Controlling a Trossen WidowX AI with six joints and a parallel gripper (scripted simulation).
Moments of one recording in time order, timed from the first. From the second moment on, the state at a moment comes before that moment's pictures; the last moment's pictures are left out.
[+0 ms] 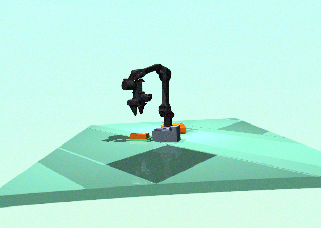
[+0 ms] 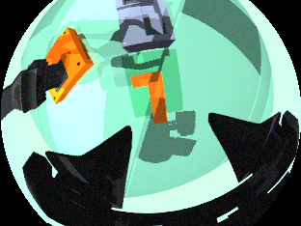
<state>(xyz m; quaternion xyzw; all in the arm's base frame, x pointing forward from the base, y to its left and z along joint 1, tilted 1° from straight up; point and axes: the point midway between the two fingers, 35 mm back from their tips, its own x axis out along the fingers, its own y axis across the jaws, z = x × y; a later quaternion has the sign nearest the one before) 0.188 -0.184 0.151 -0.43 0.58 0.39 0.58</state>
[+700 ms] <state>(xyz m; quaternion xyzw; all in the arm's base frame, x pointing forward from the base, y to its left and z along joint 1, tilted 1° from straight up) 0.187 -0.183 0.157 -0.43 0.58 0.39 0.58</state>
